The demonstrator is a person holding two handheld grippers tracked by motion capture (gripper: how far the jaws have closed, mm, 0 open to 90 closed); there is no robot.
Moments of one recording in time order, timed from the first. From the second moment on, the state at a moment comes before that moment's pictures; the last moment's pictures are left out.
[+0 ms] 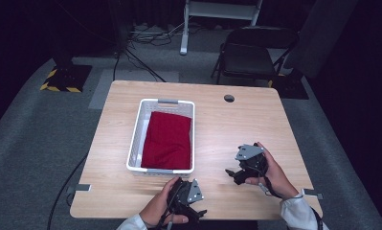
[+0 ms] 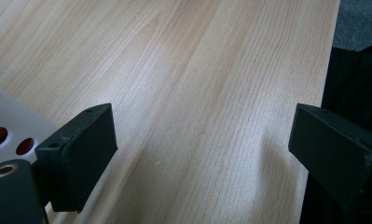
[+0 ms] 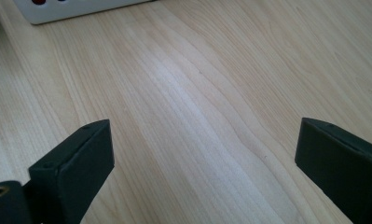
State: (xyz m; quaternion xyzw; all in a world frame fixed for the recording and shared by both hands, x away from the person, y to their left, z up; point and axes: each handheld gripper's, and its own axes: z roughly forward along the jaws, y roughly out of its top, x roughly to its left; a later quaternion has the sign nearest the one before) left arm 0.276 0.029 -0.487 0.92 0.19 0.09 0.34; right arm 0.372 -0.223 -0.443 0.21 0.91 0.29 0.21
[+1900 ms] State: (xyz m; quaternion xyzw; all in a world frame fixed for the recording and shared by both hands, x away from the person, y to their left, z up) left arm 0.281 0.033 -0.500 0.91 0.20 0.07 0.36; right arm 0.335 -0.293 -0.487 0.27 0.90 0.31 0.18
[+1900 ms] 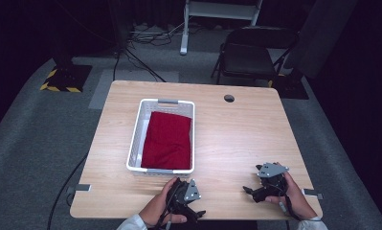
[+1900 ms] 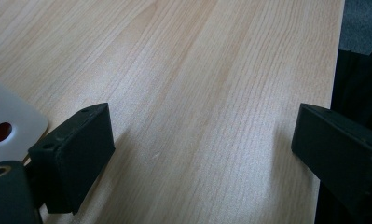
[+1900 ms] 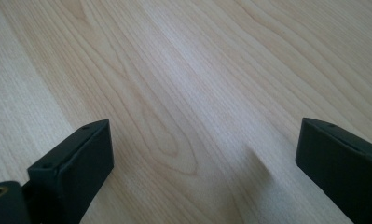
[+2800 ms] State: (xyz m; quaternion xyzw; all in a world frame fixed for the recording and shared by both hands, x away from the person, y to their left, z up) left arm 0.281 0.033 -0.500 0.91 0.19 0.07 0.36; right arm 0.327 -0.337 -0.500 0.33 0.87 0.35 0.14
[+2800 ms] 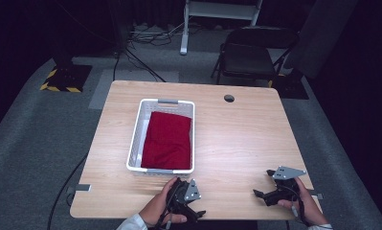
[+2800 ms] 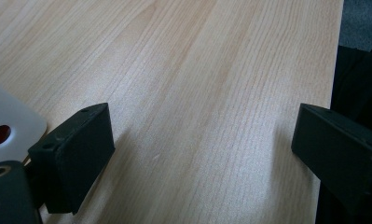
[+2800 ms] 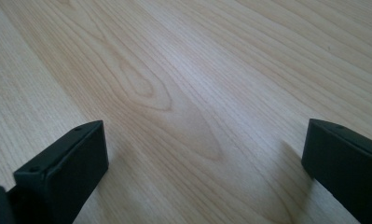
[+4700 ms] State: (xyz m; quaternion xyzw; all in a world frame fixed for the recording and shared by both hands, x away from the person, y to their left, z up) left arm 0.282 0.034 -0.500 0.91 0.19 0.07 0.36; right arm 0.324 -0.366 -0.500 0.36 0.85 0.35 0.15
